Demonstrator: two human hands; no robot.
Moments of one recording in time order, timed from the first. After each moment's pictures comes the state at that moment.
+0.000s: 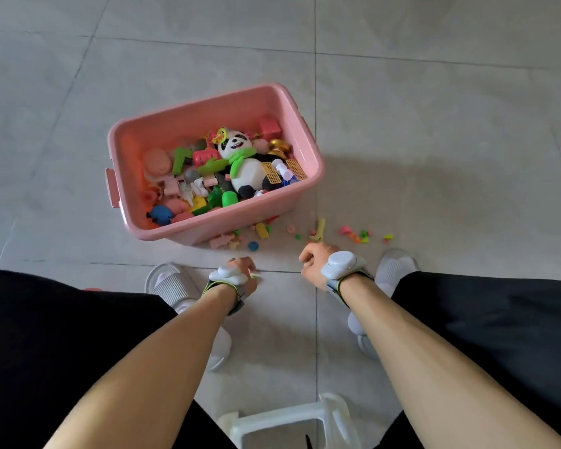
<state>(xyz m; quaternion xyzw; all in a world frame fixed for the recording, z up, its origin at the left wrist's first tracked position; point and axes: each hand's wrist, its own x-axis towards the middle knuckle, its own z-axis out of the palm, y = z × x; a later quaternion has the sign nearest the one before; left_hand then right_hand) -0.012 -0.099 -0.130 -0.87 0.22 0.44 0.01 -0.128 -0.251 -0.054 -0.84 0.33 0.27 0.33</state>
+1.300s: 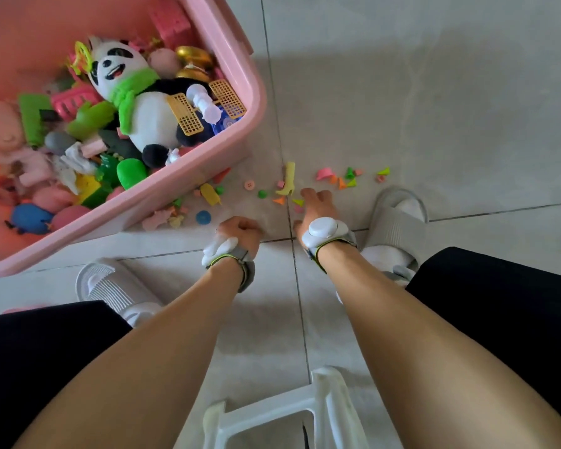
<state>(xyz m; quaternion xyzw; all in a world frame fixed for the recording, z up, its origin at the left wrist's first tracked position) -0.036 -0.195 -0.218 -0.87 0.00 0.46 -0.18 -0.133 -0.318 -0.200 -0.78 0.47 0.22 0.35</state>
